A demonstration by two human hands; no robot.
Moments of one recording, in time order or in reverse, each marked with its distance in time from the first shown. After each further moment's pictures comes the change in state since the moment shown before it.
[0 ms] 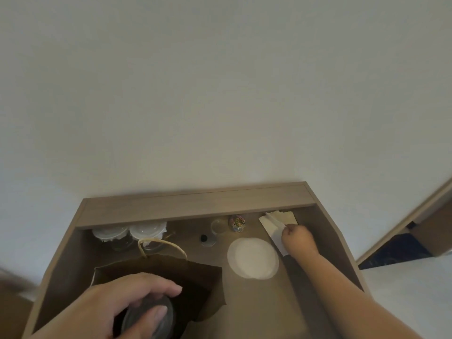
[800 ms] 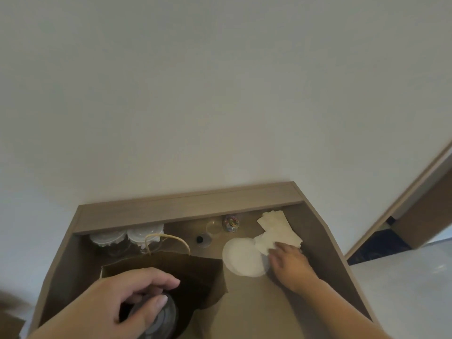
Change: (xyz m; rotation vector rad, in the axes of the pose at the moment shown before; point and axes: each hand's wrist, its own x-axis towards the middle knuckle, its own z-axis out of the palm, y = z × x) left_hand 0.008 -0.015 -0.008 -0.021 -0.072 -0.005; right_hand -0.076 0.032 0.010 -0.396 -0.126 -0.334
